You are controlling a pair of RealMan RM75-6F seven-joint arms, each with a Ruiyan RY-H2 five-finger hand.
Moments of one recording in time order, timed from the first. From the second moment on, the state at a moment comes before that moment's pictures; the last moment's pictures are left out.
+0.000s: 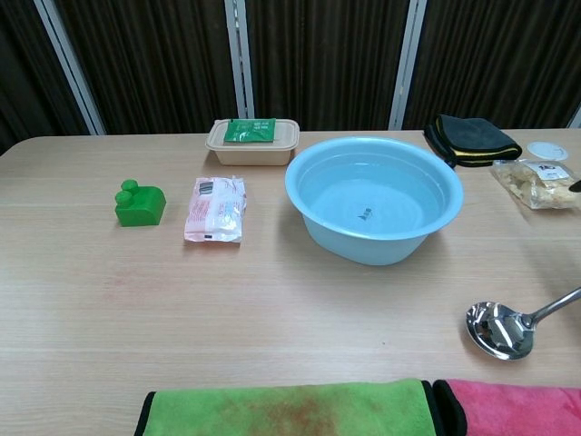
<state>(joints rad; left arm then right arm) -0.11 -1.14 -0.05 -1.50 1.59 1.58 -0.13 0.42 -1.23 0.06 -1.61 -1.13 1.01 -0.45</state>
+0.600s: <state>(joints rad) -0.11 -1.14 -0.04 -1.50 1.59 1.57 -0.12 0.49 -0.98 0.12 -1.85 -0.95 0.99 -0.53</state>
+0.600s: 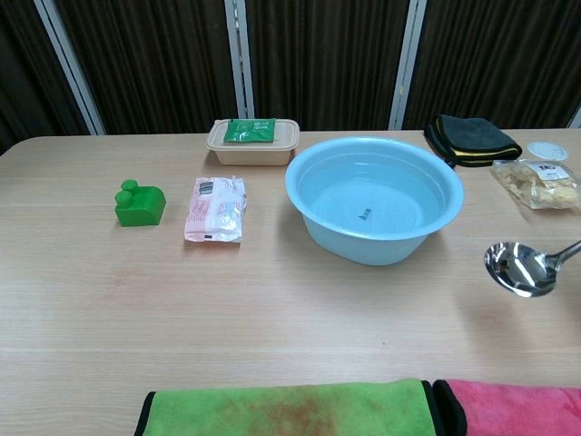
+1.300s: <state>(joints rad) -0.11 -1.15 -0.07 -1.49 1.54 1.55 -0.12 0.88 -0.96 0.20 -1.92 -0.43 0.92 -0.79</state>
